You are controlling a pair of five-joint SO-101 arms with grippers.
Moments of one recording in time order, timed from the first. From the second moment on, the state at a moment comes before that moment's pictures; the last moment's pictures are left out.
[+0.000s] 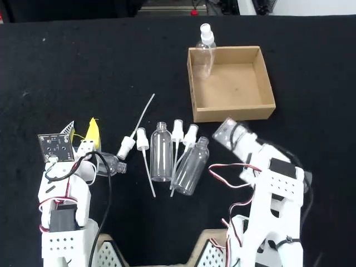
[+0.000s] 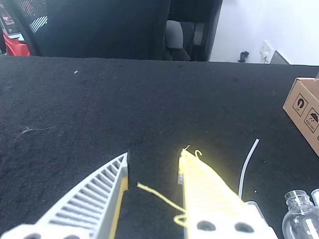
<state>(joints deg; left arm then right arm) -9.8 -103.4 96.1 29.1 -0.7 20.2 -42.8 68.3 49.5 66.5</state>
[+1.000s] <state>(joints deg) -9.8 -103.4 96.1 29.1 -0.7 32.7 -42.8 50.6 91.7 103.4</state>
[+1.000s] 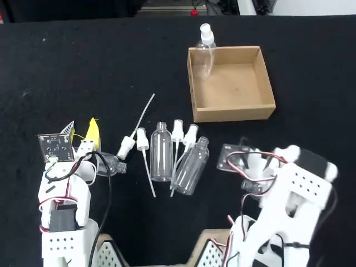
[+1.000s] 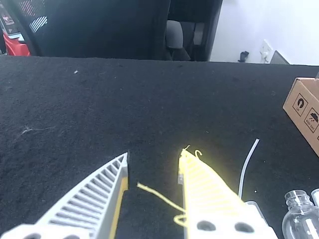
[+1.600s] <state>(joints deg) -9.8 -103.4 96.1 29.1 -0.7 42.5 -42.8 71.1 58.9 111.4</state>
